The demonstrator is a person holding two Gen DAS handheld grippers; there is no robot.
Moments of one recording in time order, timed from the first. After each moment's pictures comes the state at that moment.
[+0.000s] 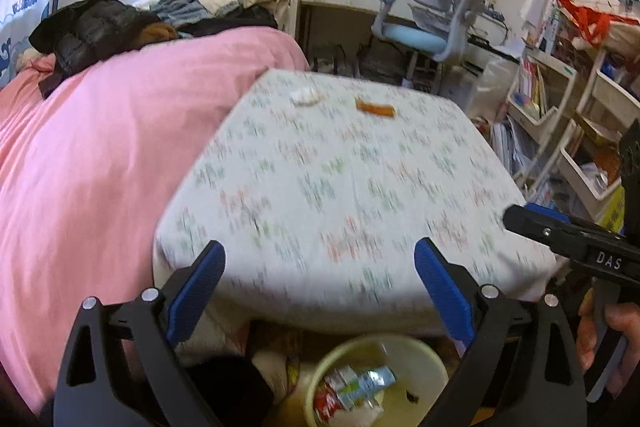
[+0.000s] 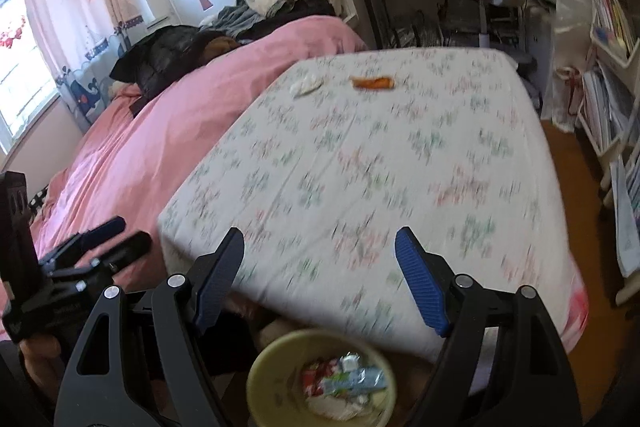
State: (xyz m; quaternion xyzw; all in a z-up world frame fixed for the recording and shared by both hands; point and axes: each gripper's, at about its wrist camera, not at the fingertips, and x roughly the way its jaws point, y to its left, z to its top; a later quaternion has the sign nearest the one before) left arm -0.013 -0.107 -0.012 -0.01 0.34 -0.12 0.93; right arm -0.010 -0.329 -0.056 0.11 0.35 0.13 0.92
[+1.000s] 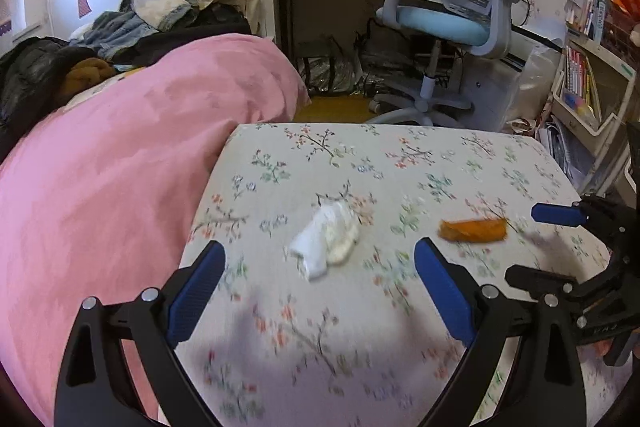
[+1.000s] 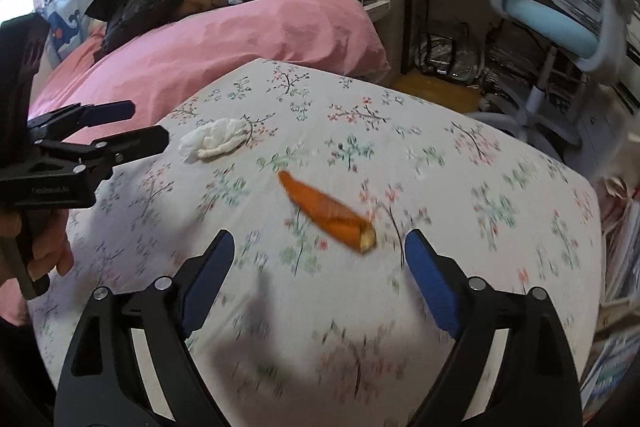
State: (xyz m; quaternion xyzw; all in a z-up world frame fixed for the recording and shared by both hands) left arm 0.279 -0.151 -0.038 0.05 0.37 -0.14 0.92; right arm 0.308 -0.338 -0.097 -0.04 0.39 0.17 0.91
